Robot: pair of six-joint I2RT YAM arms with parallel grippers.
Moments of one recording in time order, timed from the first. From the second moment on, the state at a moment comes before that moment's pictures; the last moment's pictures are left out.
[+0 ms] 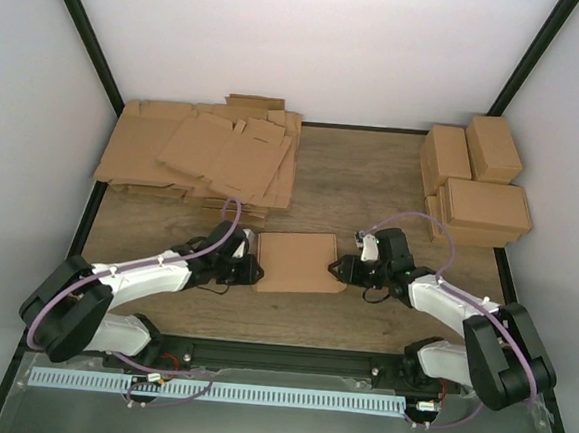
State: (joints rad) left arm -0.71 1.34 0.56 -0.19 0.22 -0.75; right arm 0.39 1.24 0.40 -0.03 -0.52 0.51
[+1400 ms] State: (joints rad) left arm -0.83 1.25 0.31 0.21 0.32 -1.05; right arm 0.40 1.21 0.35 -0.01 -0.55 0.52
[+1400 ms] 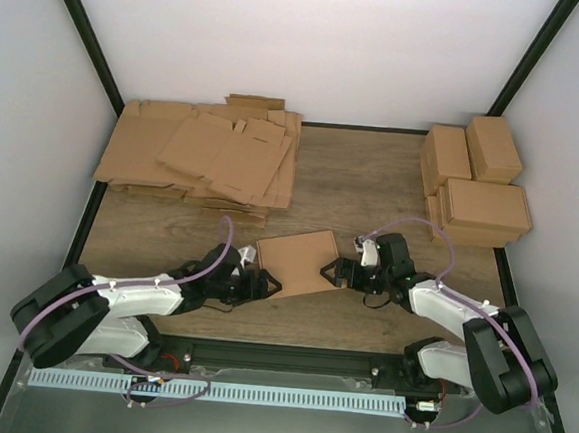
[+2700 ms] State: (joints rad) left arm -0.83 0.95 0.49 -0.04 0.35 -1.10; right arm 0.40 1.02 0.58 -0.24 -0.58 0.51
